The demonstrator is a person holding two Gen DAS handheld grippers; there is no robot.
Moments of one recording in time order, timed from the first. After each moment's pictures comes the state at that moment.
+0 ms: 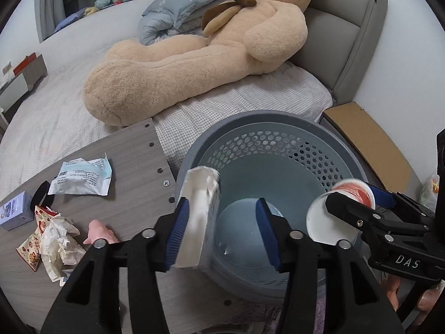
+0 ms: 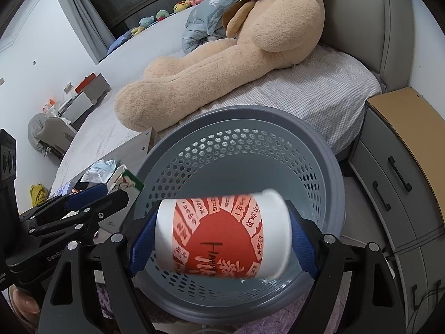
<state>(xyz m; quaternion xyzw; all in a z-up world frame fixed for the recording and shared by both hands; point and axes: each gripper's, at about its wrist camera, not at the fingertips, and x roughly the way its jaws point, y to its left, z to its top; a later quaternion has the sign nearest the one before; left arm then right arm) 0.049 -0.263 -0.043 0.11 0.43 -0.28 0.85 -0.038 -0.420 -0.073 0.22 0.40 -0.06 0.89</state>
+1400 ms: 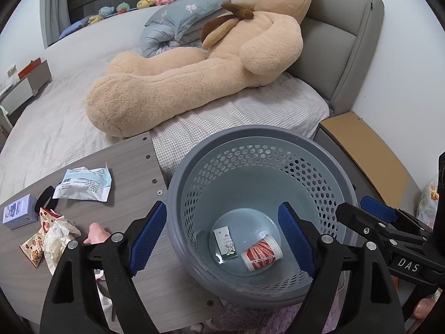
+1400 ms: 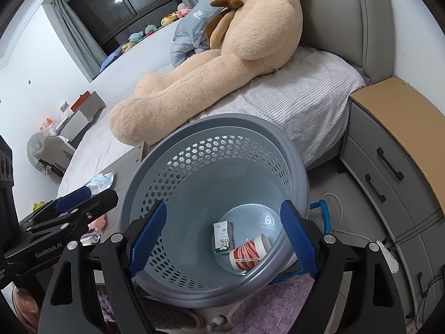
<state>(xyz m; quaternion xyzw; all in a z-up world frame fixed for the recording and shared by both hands) 0.034 -0.273 -0.026 0.10 0.41 -0.27 0.86 -0.069 -0.446 -0.068 0.25 0.38 -0.08 0.89</state>
